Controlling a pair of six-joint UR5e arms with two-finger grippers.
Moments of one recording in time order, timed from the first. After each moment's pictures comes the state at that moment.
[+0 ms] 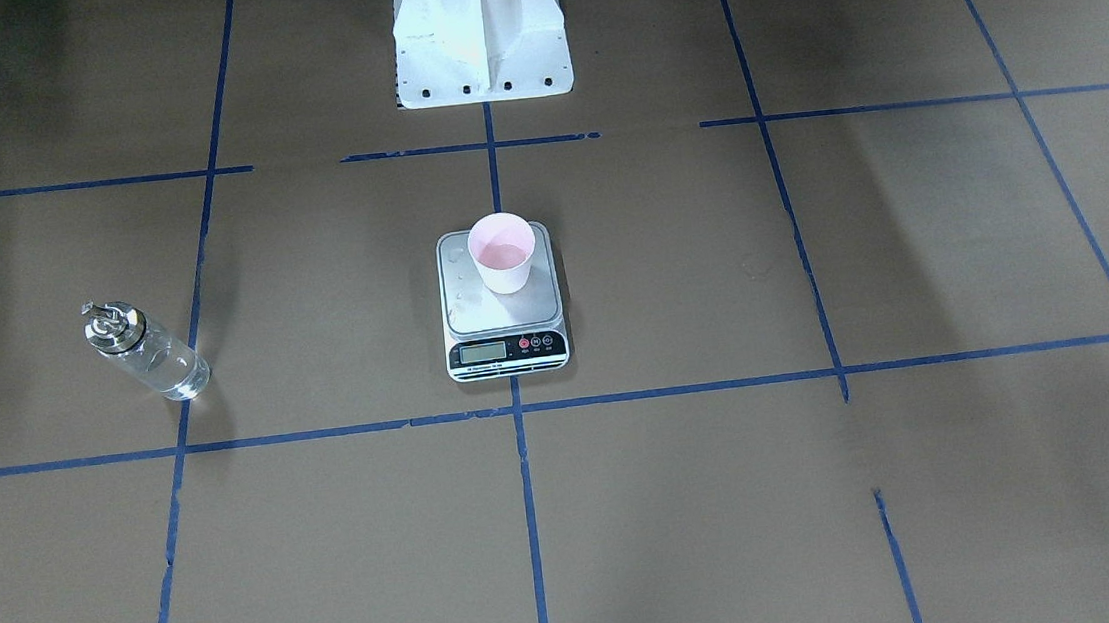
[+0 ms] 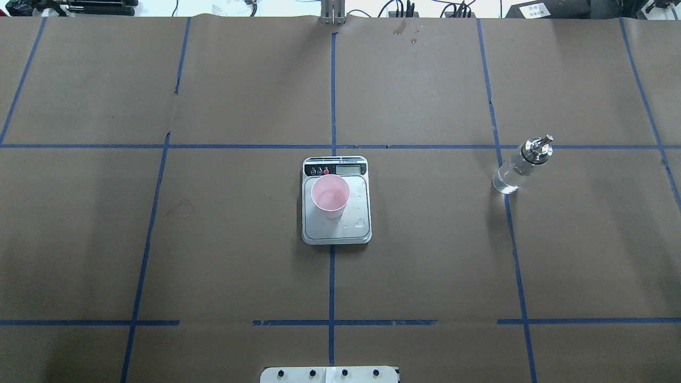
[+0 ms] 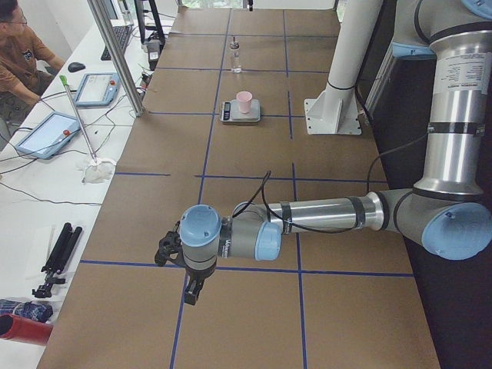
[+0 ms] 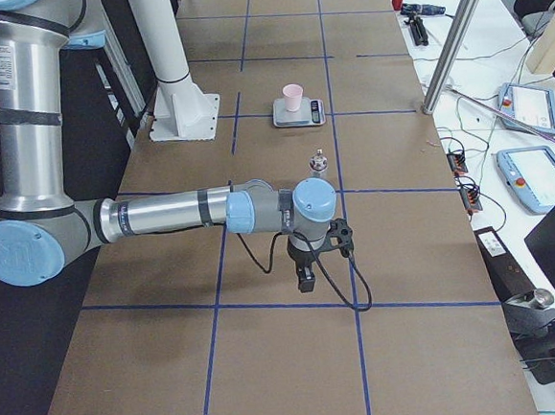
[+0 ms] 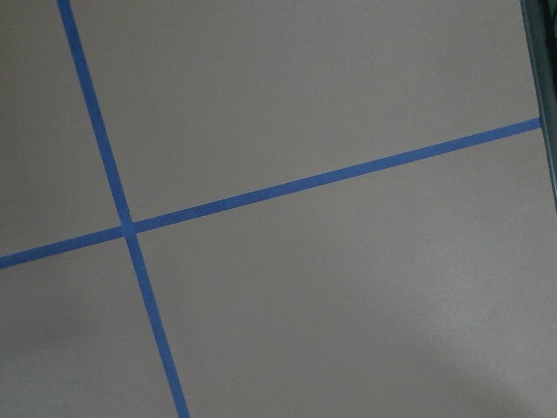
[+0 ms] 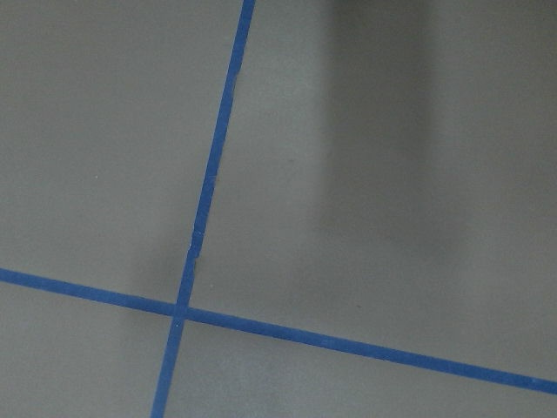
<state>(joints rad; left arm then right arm) -1.67 -1.57 -1.50 -1.72 -2.30 0.23 1.48 -1.67 1.76 -1.69 2.35 -0.10</state>
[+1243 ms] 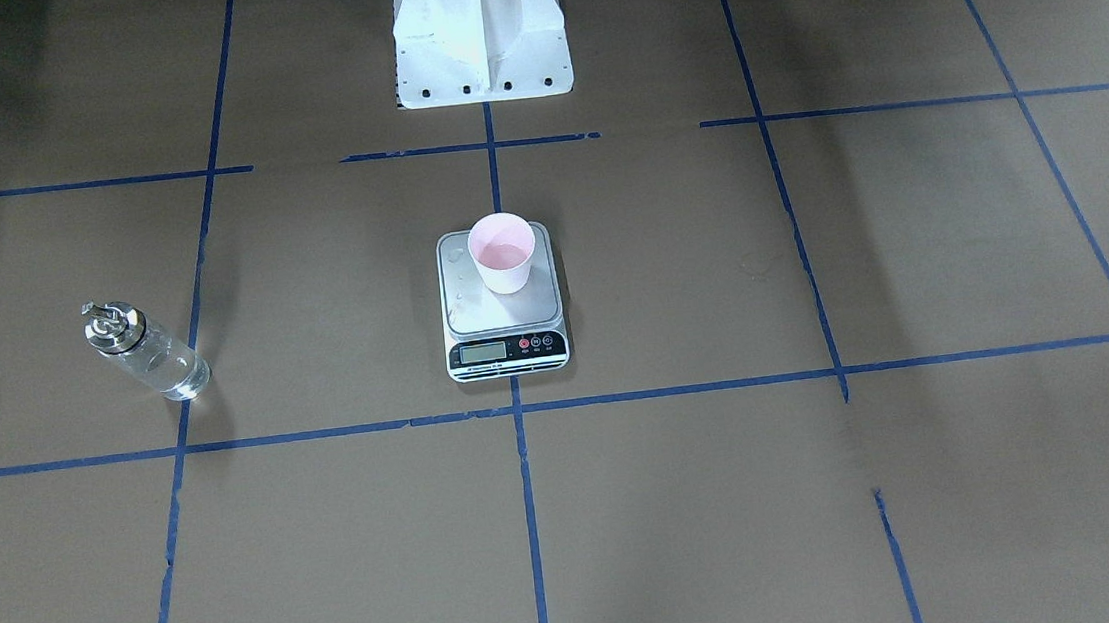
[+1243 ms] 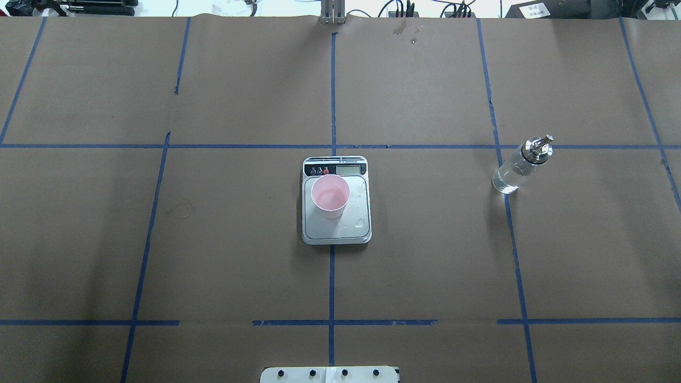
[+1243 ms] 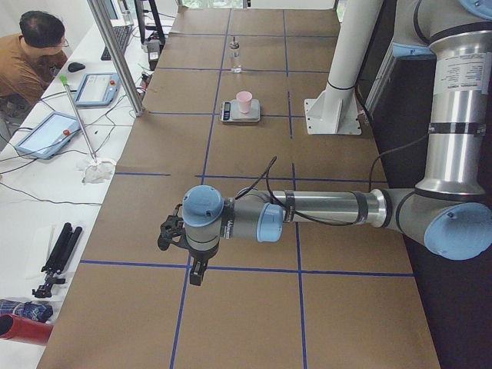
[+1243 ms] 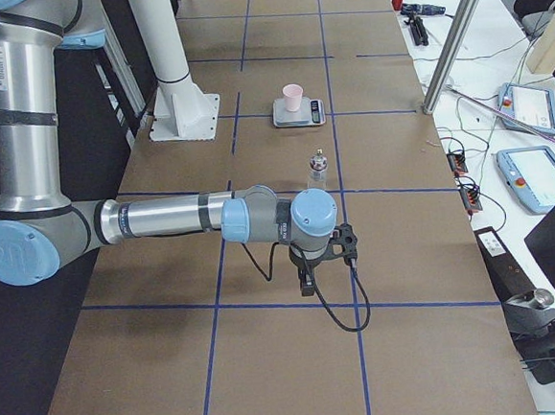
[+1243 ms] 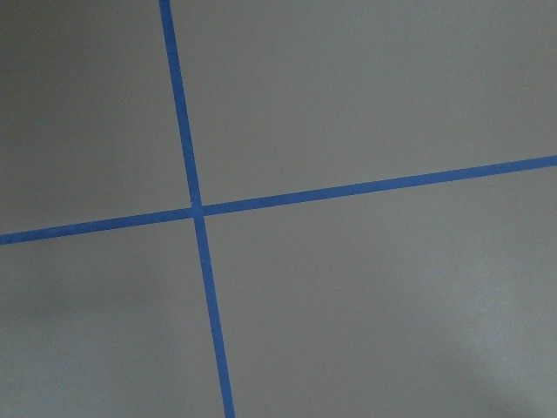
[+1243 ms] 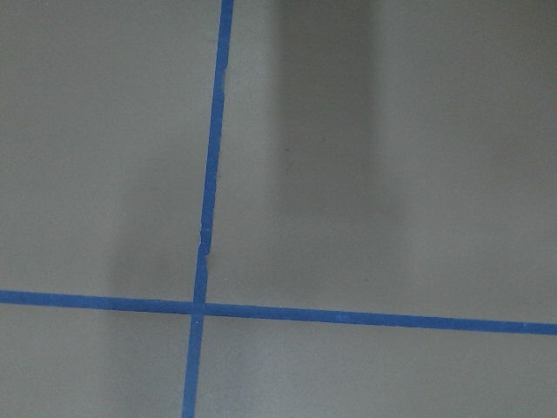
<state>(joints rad) -1.64 -1.56 -1.60 -1.68 -2.33 0.14 1.56 -1.66 1.74 -1.69 2.44 -0.10</state>
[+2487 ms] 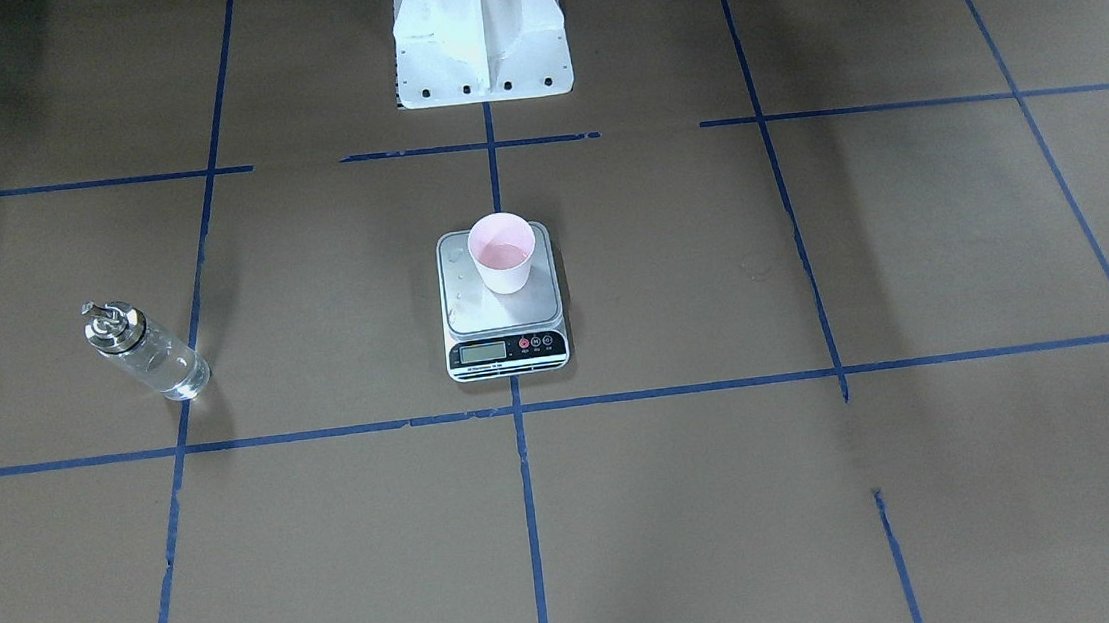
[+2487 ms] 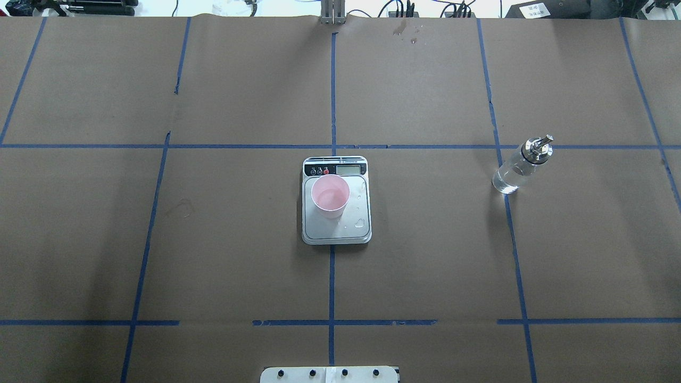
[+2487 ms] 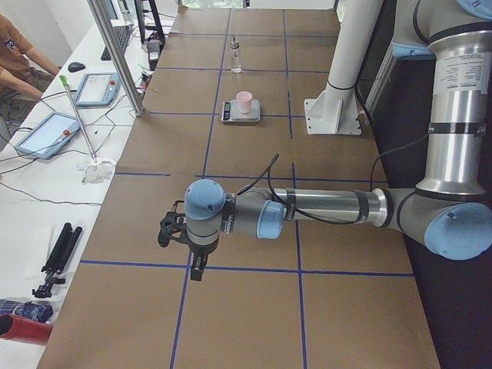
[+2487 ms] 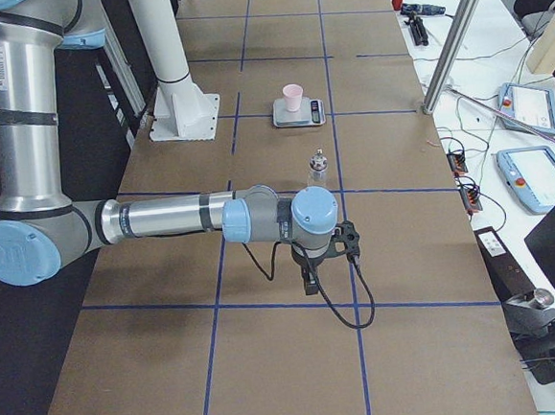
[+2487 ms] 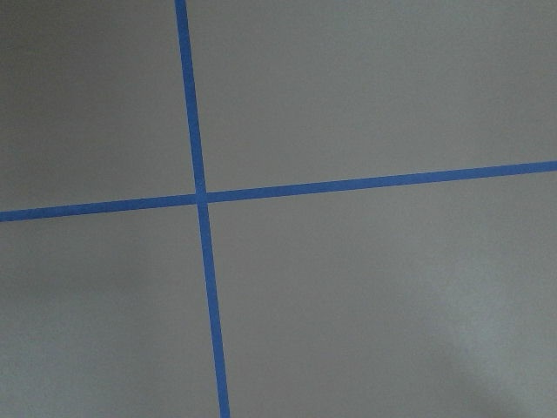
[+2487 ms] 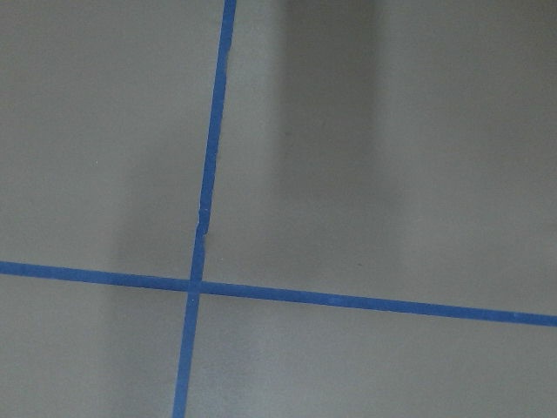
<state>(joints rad) -1.64 -1.55 -1.61 -1.72 -2.33 0.04 1.56 -1.66 1.73 -1.64 2.43 -0.10</state>
